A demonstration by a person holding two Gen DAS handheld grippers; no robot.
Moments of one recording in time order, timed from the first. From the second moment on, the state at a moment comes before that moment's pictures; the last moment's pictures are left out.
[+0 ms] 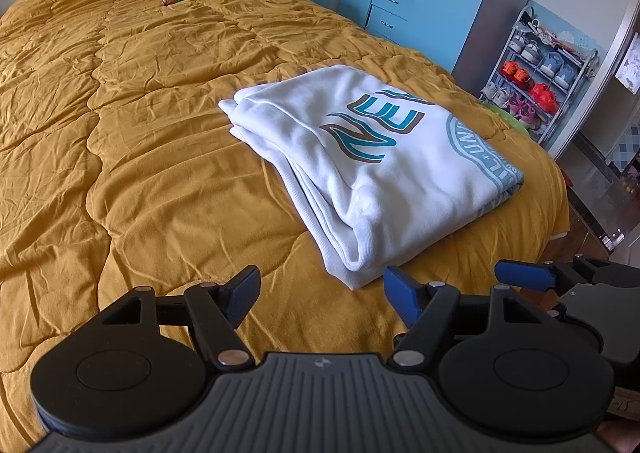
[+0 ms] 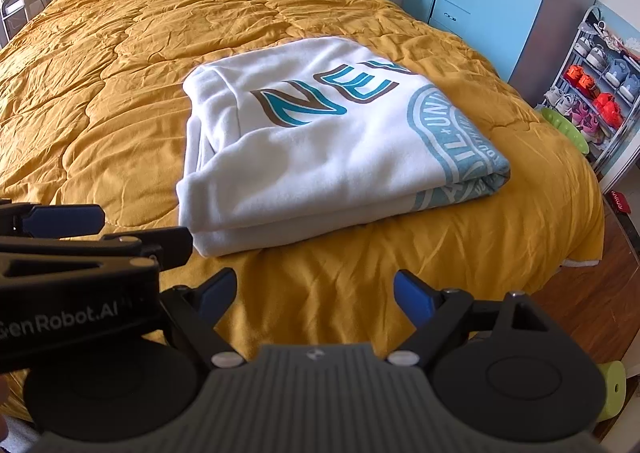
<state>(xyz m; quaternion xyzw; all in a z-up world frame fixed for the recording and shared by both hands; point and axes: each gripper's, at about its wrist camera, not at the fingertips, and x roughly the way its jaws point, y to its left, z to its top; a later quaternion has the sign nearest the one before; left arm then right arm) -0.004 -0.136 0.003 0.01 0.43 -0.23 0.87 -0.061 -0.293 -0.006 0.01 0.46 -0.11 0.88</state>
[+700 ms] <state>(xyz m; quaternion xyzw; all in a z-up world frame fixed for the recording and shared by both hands) -0.006 -0.137 0.003 0.01 0.43 -0.23 0.87 -0.065 -0.292 -0.007 0.02 0.46 -0.10 0.88</state>
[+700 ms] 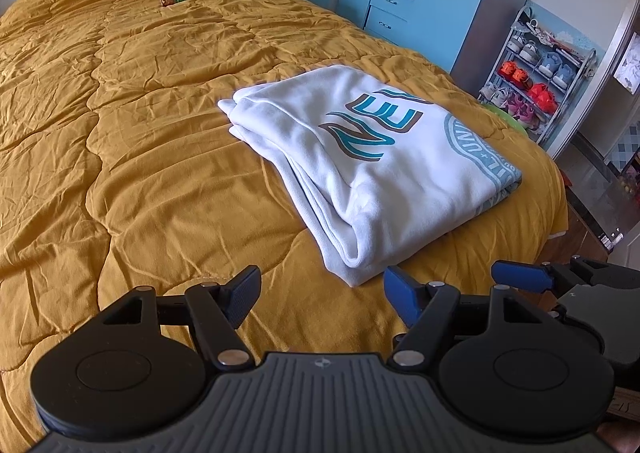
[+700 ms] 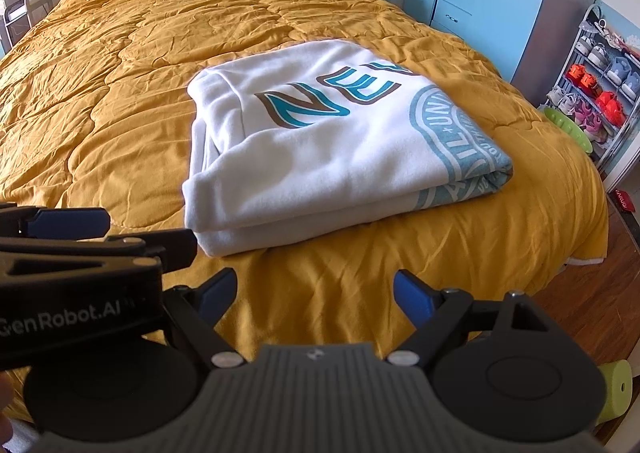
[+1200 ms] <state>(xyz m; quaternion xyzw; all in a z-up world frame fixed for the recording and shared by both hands) -0.006 -0.136 0.002 0.02 0.43 -0.24 0.87 -0.066 -0.291 -0.008 0.02 0.45 -0.10 0.89</state>
